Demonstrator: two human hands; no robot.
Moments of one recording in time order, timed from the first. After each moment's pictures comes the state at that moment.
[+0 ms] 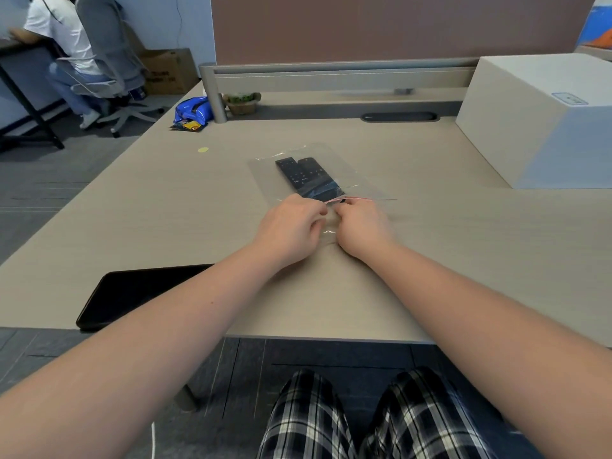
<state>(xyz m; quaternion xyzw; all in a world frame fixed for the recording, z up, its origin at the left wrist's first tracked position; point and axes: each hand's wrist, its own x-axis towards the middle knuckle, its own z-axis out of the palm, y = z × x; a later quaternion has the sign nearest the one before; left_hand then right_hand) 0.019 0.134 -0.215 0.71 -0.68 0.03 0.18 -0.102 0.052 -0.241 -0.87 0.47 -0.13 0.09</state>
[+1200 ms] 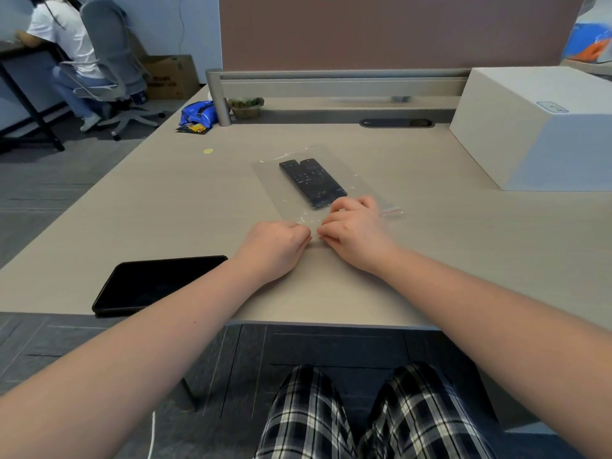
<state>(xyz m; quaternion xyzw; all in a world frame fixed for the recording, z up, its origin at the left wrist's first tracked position) 0.040 0.168 -0.237 0.60 -0.75 0.22 0.17 -0.118 0.083 -0.233 -0.93 0.23 -0.26 -0.14</state>
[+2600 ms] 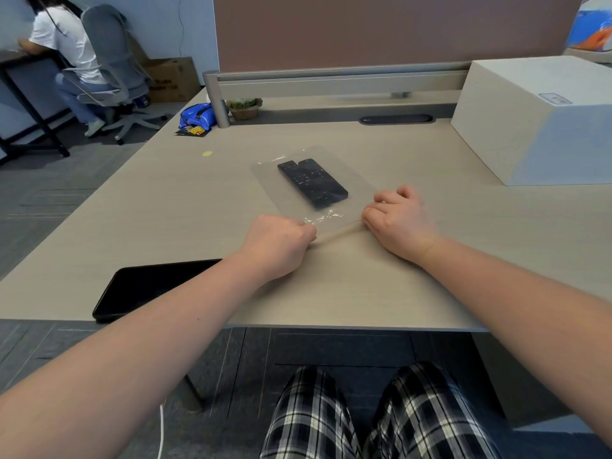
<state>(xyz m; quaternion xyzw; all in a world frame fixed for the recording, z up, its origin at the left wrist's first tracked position) 0.024 0.164 -0.213 0.67 -0.72 0.16 -0.04 -0.167 0.030 -0.248 -0.91 0.25 -0.20 -0.27</state>
